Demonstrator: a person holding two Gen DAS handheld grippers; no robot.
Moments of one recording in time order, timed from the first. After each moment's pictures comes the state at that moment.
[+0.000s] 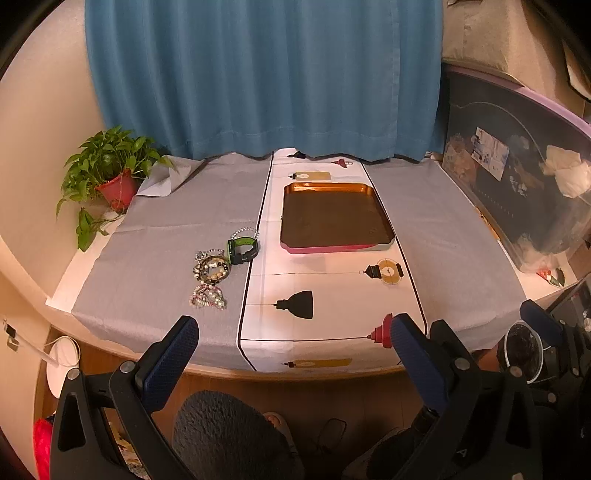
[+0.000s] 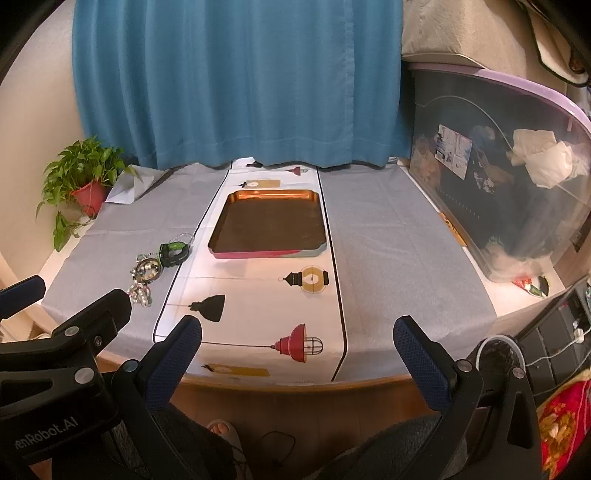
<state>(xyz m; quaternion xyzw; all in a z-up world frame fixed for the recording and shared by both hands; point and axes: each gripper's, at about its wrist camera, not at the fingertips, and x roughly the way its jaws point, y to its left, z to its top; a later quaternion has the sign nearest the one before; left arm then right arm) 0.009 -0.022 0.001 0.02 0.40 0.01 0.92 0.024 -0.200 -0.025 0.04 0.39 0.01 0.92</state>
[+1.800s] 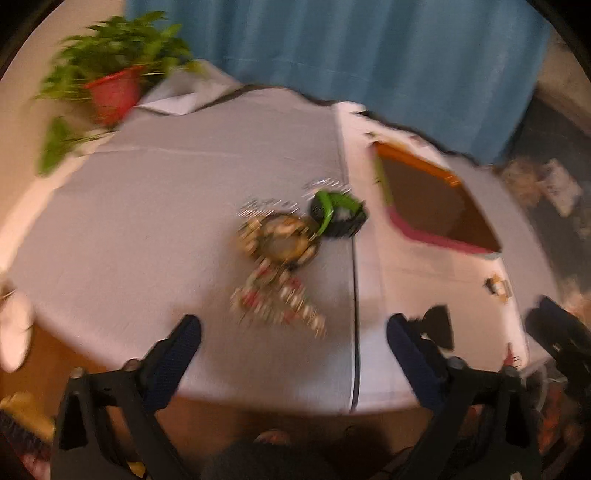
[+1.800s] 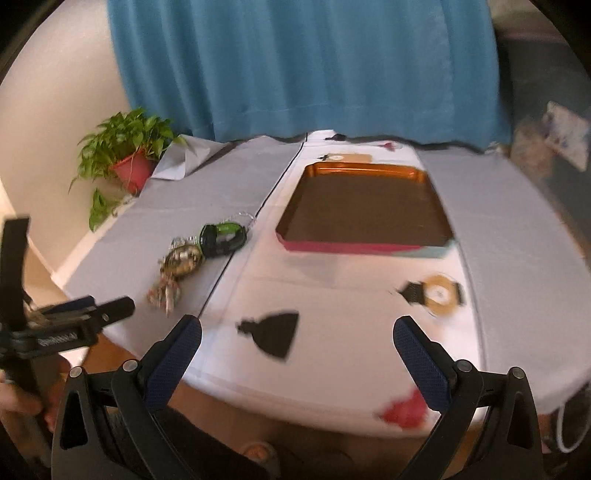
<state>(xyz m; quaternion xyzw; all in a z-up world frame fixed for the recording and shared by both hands) 0.153 0.172 -0.172 -0.10 0.44 -0.03 0.89 0.165 -0.106 -0.154 0.07 0.41 0.17 0.89</state>
